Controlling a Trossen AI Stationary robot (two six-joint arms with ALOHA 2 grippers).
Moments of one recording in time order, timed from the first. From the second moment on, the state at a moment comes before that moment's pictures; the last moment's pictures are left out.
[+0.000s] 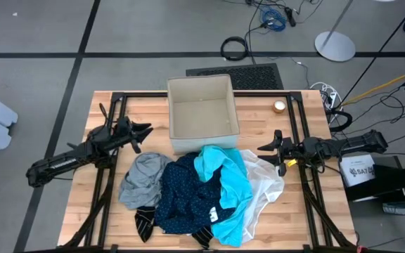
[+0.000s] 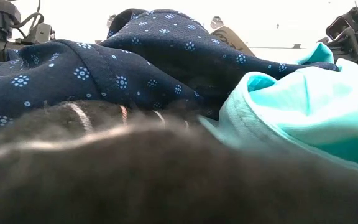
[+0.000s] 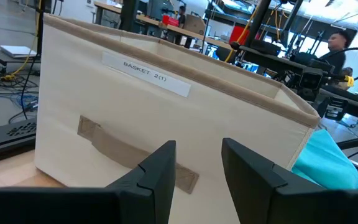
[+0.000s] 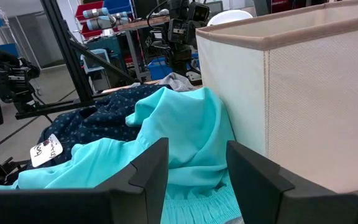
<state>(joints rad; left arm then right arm) 0.40 0.03 0.01 0.02 -0.02 -0.31 0.17 0.12 0.02 0.04 0.20 0.21</state>
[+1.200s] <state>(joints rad) 0.40 0.03 0.01 0.02 -0.02 -0.31 0.17 0.12 0.02 0.04 0.22 0.14</state>
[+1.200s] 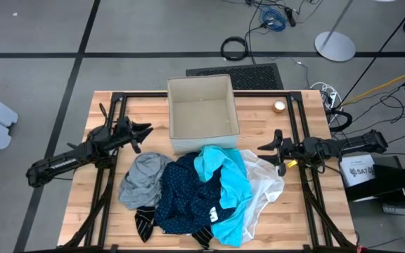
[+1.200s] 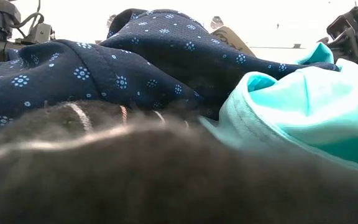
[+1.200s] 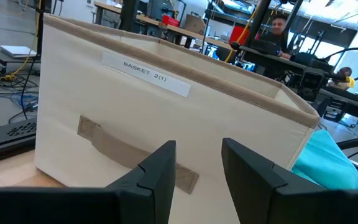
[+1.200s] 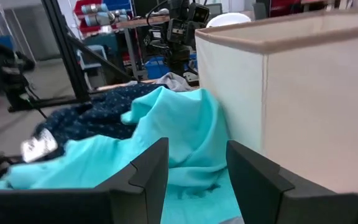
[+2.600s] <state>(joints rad) 0.40 0.05 0.23 0.01 0.17 -0.35 0.17 0.13 0.02 0.68 0.39 0.14</state>
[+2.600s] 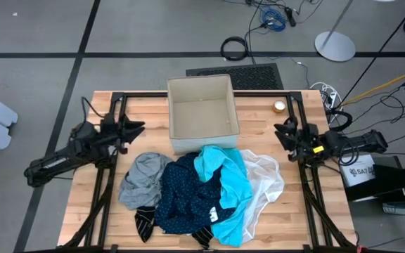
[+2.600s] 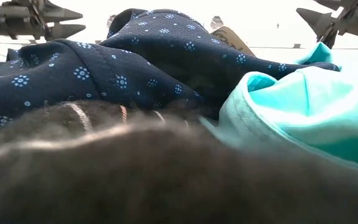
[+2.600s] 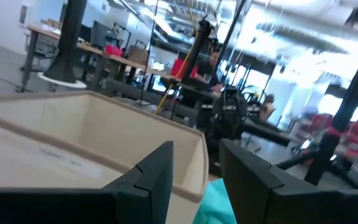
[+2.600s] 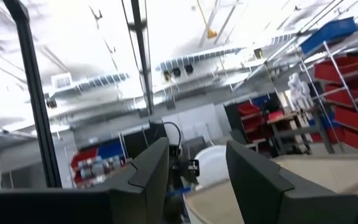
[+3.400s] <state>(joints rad) 0.06 0.42 0.51 -0.21 -0.07 -0.26 0.17 0.85 0.70 0.42 0.33 -0.11</state>
